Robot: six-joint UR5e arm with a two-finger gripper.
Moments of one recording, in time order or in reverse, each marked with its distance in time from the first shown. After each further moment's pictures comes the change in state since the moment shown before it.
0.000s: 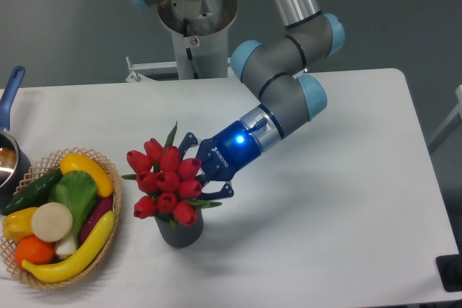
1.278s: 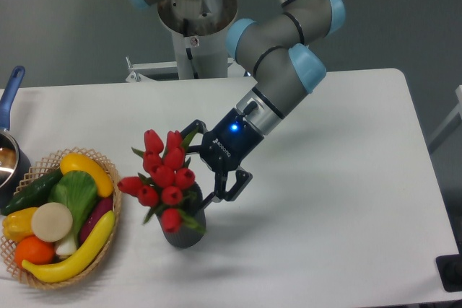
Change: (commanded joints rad) arm -0.015 0.156 -0.003 0.003 0.441 0.028
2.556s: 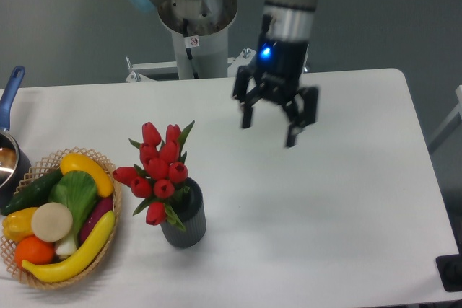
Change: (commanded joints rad) arm 0.120 0.269 0.139 -0.061 0.652 0.012
